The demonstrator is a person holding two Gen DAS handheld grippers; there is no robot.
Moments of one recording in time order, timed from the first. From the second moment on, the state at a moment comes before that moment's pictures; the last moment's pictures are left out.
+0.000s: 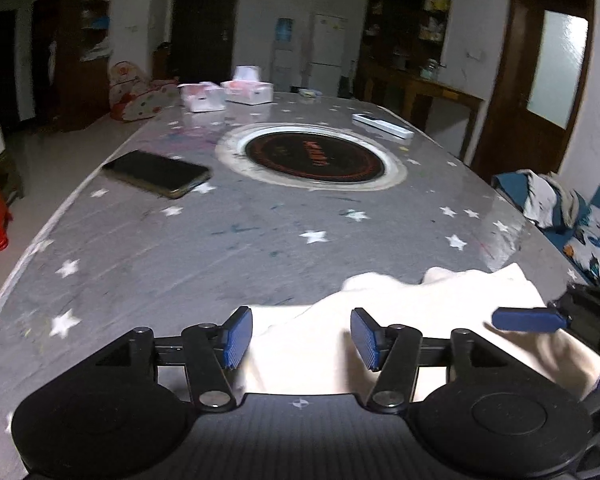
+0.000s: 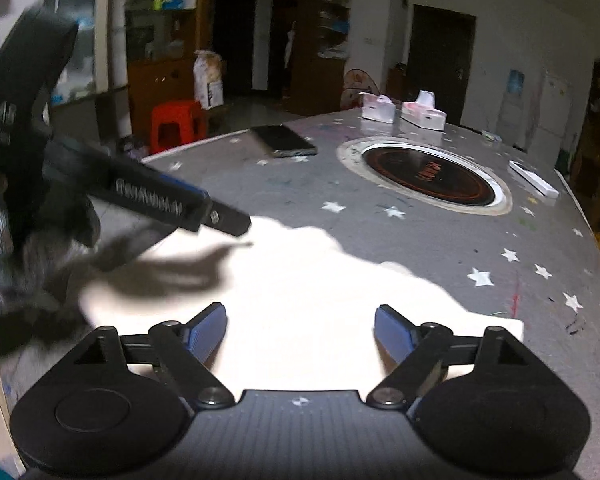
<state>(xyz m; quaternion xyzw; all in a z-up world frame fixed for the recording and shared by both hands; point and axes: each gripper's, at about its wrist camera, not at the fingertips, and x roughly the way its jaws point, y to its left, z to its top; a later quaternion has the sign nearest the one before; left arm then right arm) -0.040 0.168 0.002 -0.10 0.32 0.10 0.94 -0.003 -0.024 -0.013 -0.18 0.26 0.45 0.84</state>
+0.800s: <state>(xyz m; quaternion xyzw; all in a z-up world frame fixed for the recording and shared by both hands) -0.115 0.203 0.000 -0.15 0.28 0.14 0.94 -0.016 -0.020 -0.025 -0.15 0.29 0.45 0.83</state>
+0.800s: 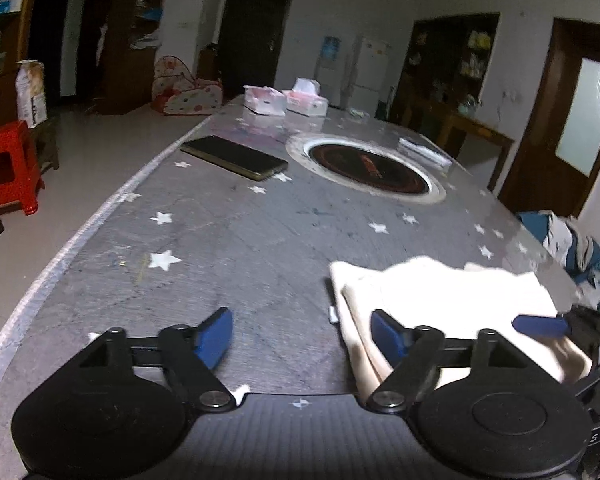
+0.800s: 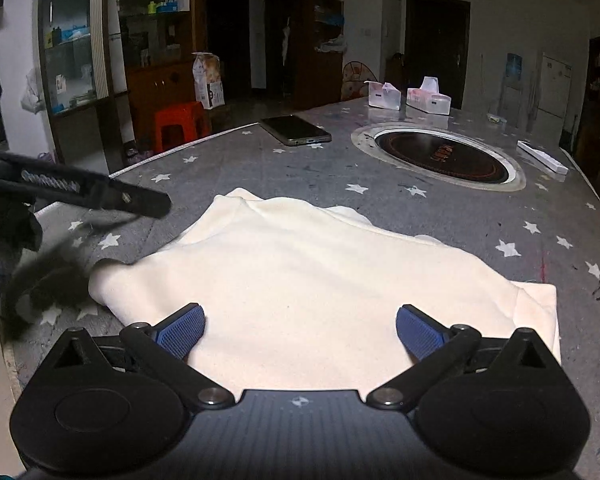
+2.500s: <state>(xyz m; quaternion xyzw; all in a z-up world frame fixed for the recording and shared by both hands) -0.119 0.182 0.001 -0.16 0.26 0.11 0.95 -0.035 -0.086 -0.012 -0.24 0.22 0.31 0.89</state>
